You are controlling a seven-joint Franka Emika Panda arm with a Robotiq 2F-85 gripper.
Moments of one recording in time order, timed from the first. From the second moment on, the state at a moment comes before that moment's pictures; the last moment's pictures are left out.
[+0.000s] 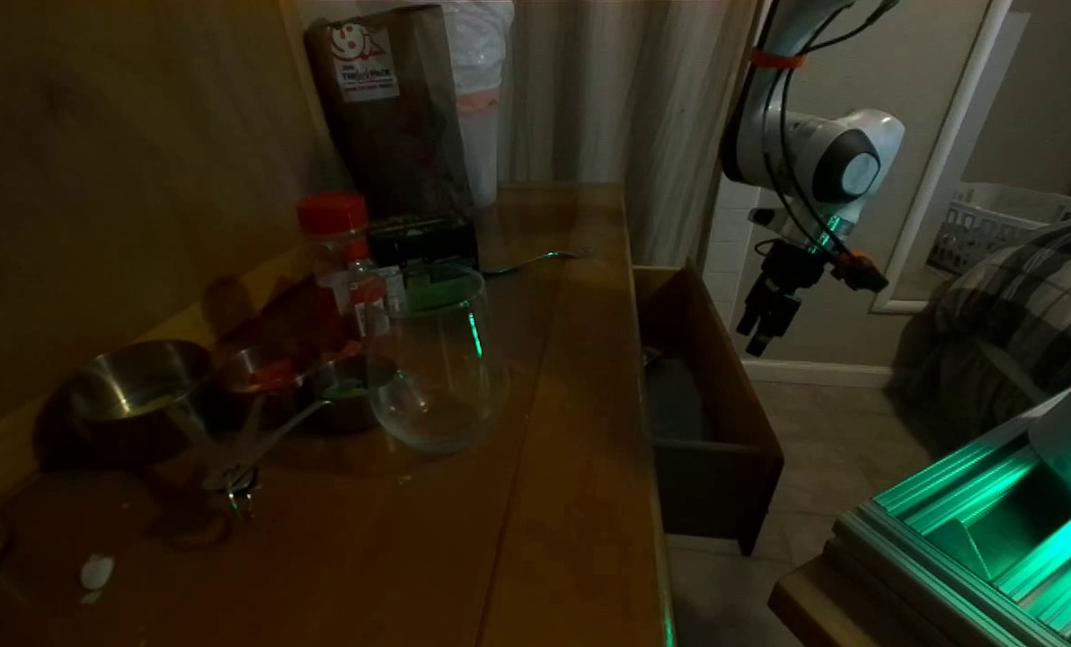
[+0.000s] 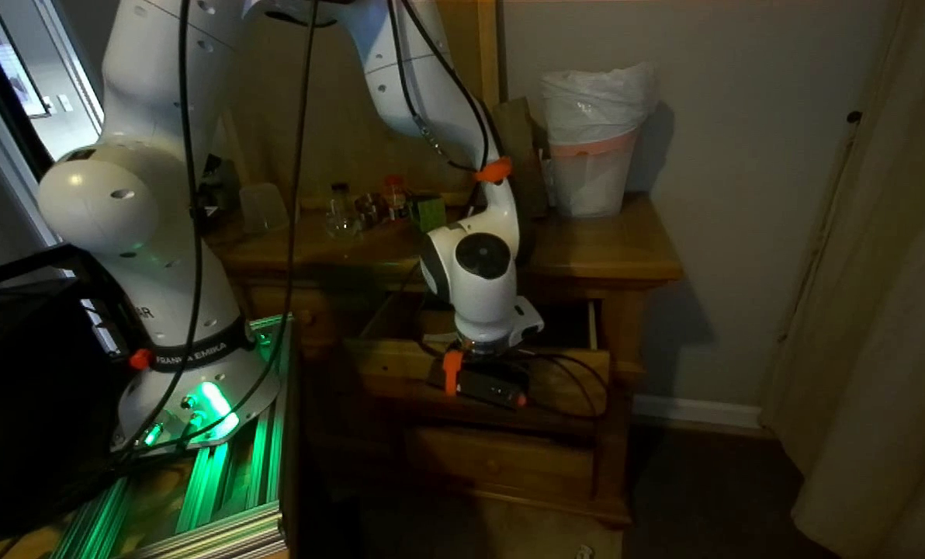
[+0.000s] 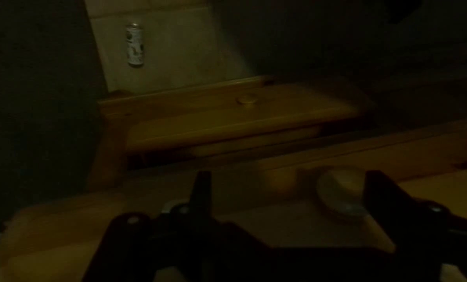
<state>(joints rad) 0.05 0.61 -0.16 -2.41 1.39 2.72 -2.32</state>
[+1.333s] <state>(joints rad) 0.39 0.48 -0.24 -2.57 1.10 3.23 -1.90</state>
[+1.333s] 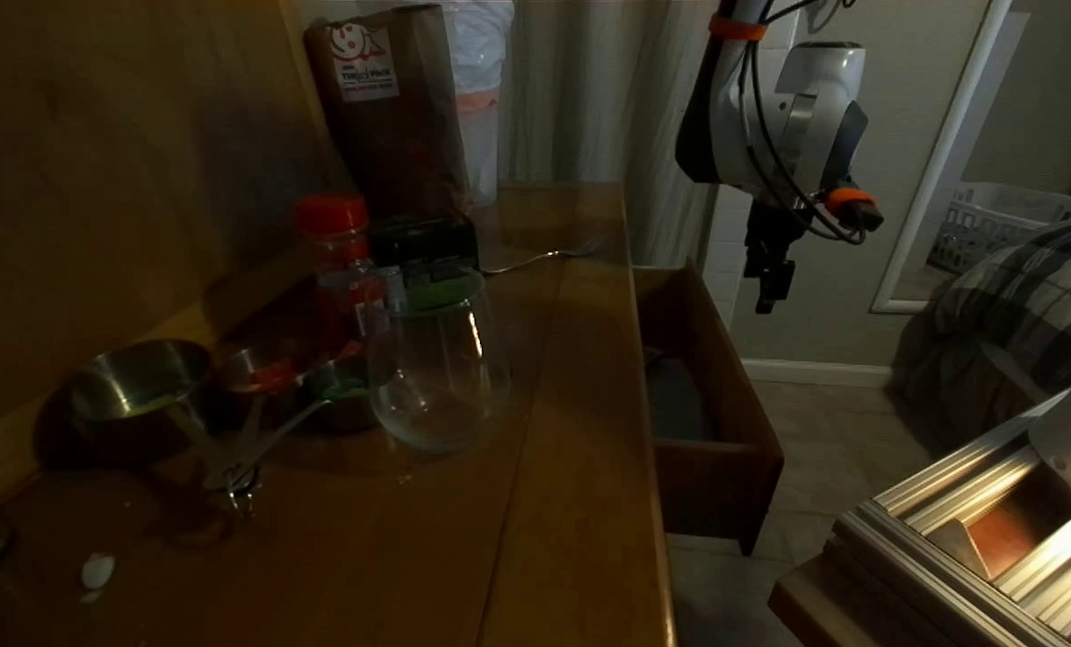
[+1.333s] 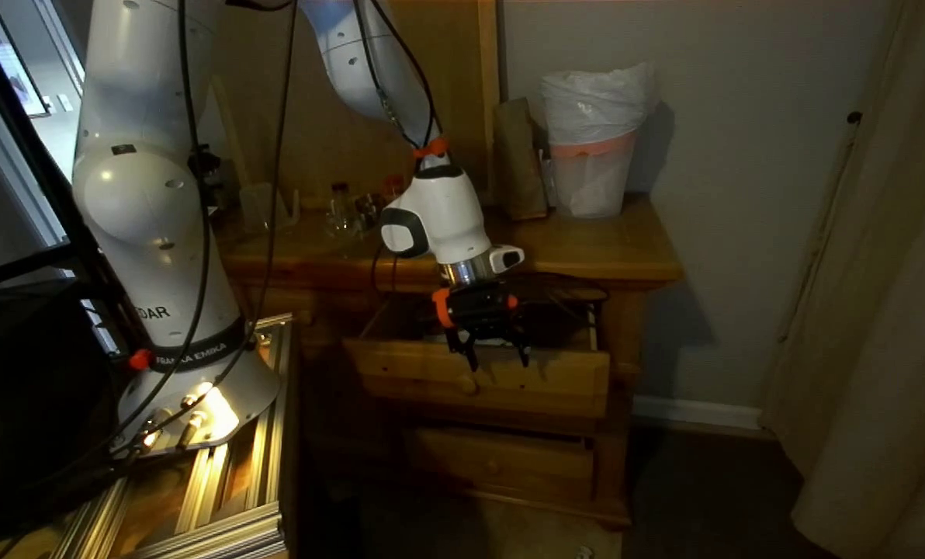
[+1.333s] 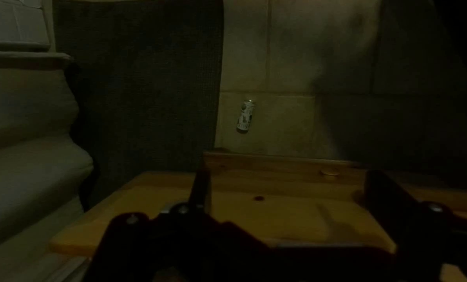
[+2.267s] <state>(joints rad) 0.43 0.35 -0.18 -2.59 1.10 3.14 -1.88</state>
